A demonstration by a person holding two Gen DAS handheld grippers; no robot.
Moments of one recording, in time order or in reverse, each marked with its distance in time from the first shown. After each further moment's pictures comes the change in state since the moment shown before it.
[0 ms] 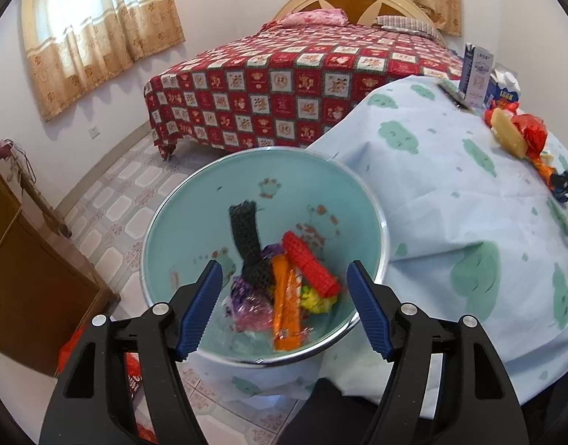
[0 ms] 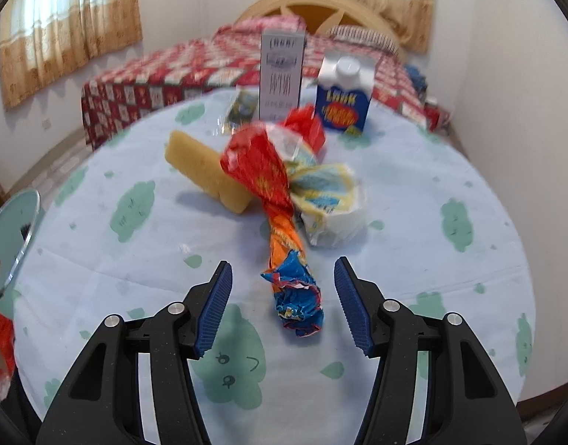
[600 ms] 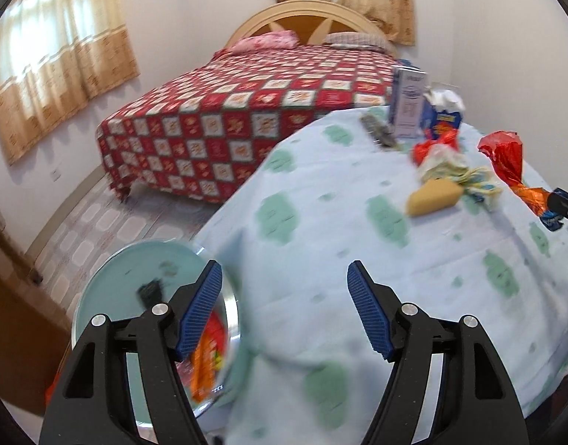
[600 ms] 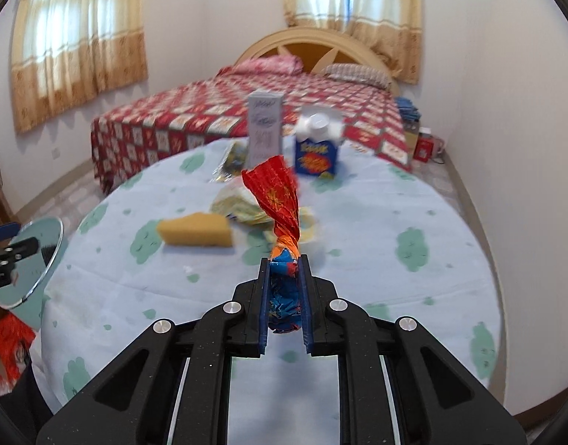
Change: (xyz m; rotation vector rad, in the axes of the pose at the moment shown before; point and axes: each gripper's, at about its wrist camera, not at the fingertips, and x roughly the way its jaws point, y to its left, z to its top) left arm -0.006 -0.113 0.072 0.100 -0.086 -0.134; right arm -0.074 -0.040 -0.012 0.053 -0.232 -0.017
